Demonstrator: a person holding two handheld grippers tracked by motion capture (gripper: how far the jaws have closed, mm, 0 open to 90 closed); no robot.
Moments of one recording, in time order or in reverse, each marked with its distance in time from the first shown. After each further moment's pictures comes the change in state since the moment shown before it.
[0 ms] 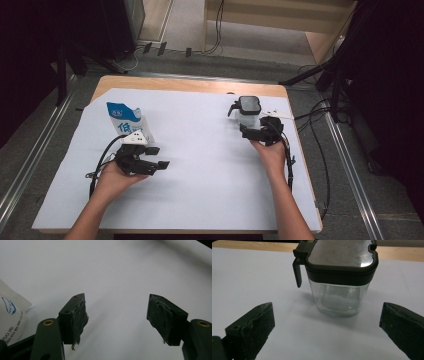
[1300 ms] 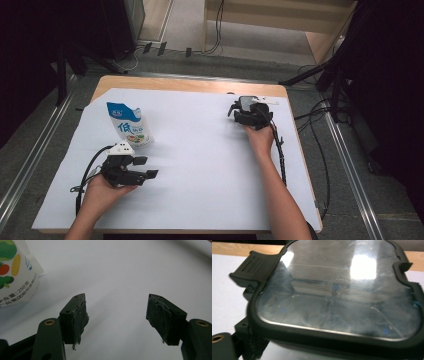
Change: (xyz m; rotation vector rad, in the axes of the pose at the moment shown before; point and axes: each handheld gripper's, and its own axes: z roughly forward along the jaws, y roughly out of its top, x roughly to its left) left arm -0.009 -0.030 -0.025 0.006 0.070 -0.068; right arm -0.010 0.019 0.075 0.001 -0.072 0.021
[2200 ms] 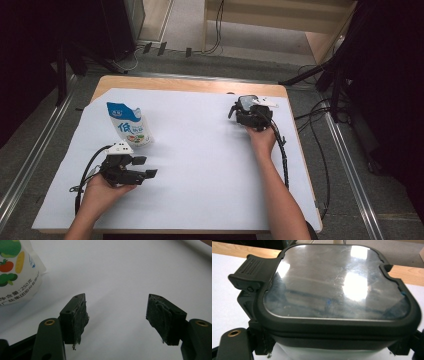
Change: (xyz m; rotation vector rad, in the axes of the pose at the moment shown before) left arm 0.003 0.000 0.001 0.005 0.001 -0.011; right arm 0.001 -0.003 -0.005 -0.060 -0.032 -0.080
